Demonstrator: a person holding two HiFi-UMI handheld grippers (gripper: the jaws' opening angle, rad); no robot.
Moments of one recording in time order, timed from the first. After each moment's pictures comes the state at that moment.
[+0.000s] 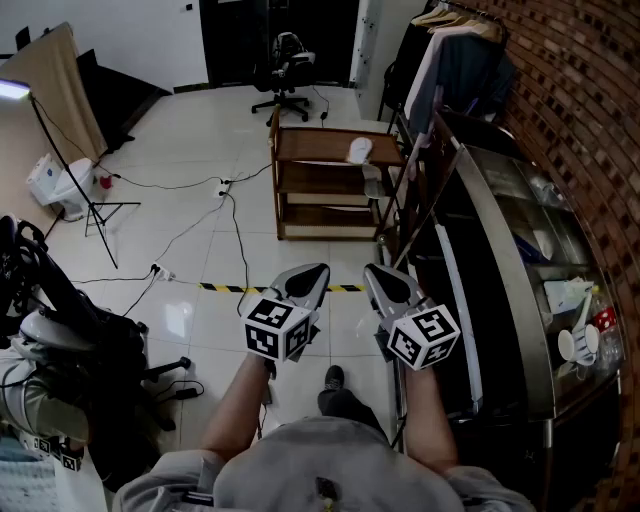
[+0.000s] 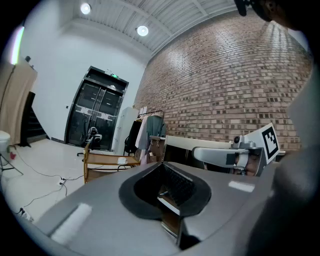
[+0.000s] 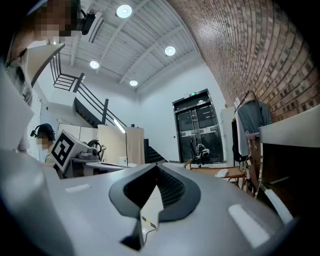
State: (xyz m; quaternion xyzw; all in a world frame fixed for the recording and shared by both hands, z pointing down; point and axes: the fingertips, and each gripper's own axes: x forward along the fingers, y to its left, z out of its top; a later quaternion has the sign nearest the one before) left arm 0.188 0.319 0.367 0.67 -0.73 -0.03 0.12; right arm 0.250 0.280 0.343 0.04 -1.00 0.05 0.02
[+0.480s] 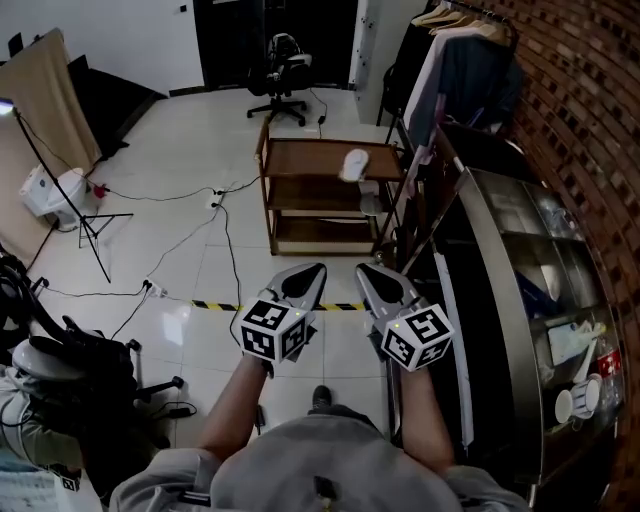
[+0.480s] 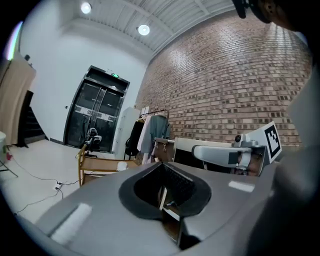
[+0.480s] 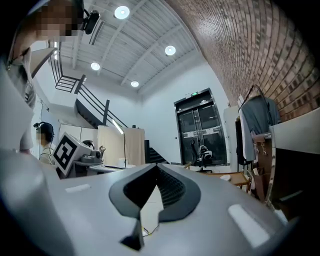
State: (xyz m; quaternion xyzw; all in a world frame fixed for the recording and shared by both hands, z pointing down) left arm 0.117 0.203 0.364 0.67 -0.73 -0.04 0.11; right arm 0.173 0.173 0.335 0.02 -1.00 0.04 0.01
